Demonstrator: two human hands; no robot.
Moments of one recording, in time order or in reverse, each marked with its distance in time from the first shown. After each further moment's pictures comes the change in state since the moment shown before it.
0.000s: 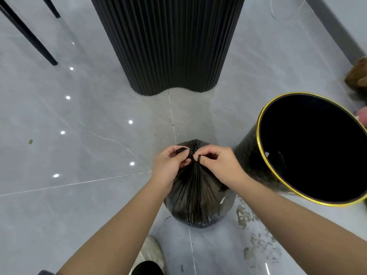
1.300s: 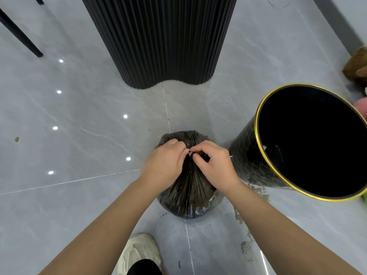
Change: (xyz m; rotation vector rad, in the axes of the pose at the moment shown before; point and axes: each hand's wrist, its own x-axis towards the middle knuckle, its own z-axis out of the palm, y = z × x) left_hand 0.004 0.005 -0.014 1.355 -0.157 0.731; right_hand -0.006 0.017 0.010 -0.387 0.135 -0.298
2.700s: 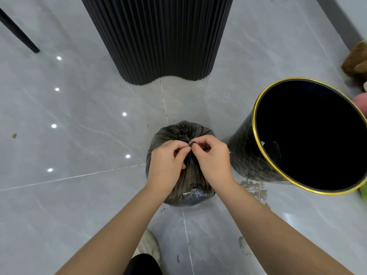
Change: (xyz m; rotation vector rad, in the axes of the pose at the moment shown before) left_hand -0.014 0.024 0.010 -0.569 0.250 -0.264; right_hand 0.000 -0.028 0.003 0.206 0.149 0.438
